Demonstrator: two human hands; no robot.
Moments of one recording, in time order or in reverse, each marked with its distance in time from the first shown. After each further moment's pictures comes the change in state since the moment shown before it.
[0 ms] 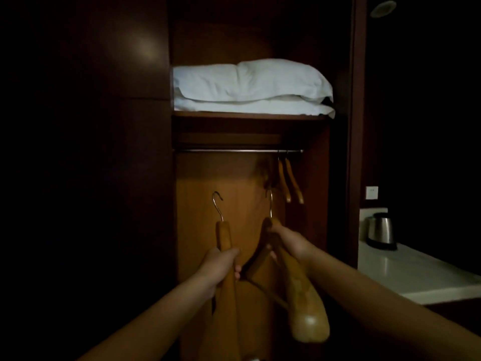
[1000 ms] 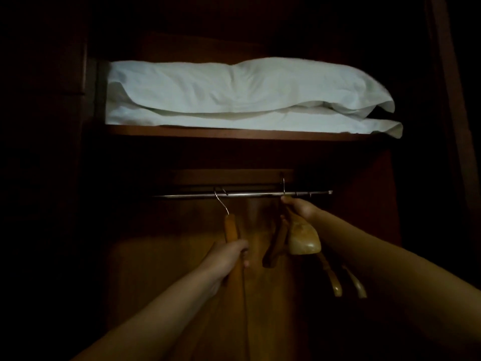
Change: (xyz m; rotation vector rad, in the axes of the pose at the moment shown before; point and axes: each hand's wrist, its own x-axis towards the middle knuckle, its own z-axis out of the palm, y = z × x) left_hand 0.344 0.133 0.014 0.069 -0.048 0.240; right_hand 0.391 -0.194 -0.039 0.076 0.049 -0.278
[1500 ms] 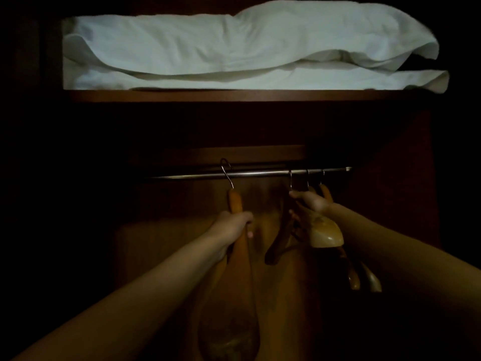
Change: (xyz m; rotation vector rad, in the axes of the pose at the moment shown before) left_hand 0.064 -0.001 0.017 0.097 0.075 0.011; right_hand -0.011 0.015 -0.003 -0.089 0.049 0.026
